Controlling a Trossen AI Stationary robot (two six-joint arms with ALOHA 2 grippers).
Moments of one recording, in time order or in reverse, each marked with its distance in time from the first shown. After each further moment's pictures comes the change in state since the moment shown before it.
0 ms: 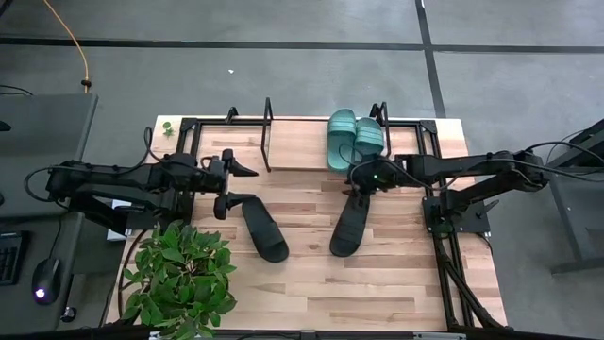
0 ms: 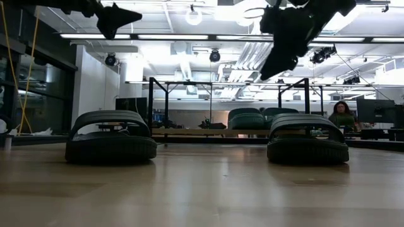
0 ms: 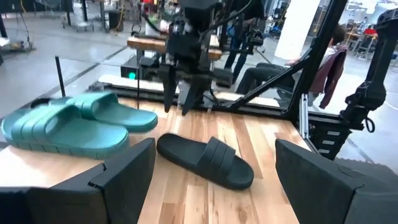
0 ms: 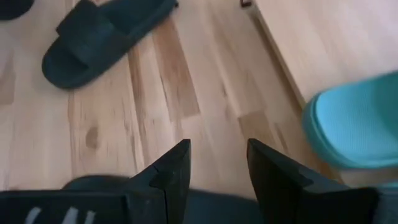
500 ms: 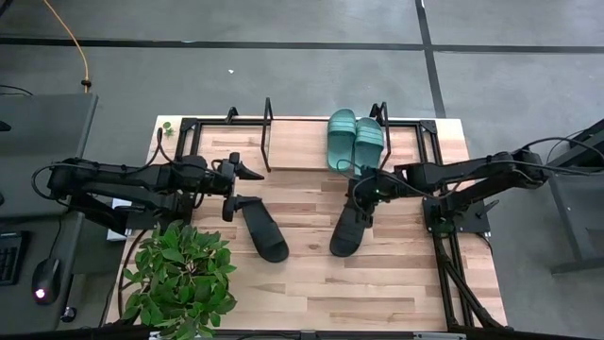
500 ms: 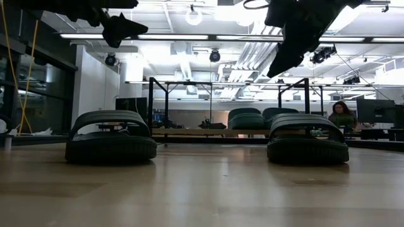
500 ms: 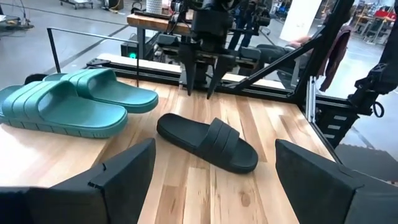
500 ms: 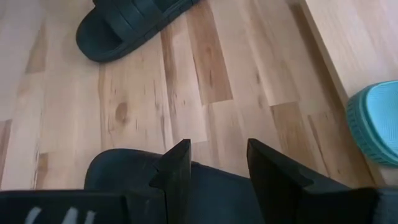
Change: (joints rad) left arm 0.000 0.094 0.000 0.016 0.001 -0.013; right arm 0.119 0.000 0.000 -0.031 0.025 0.012
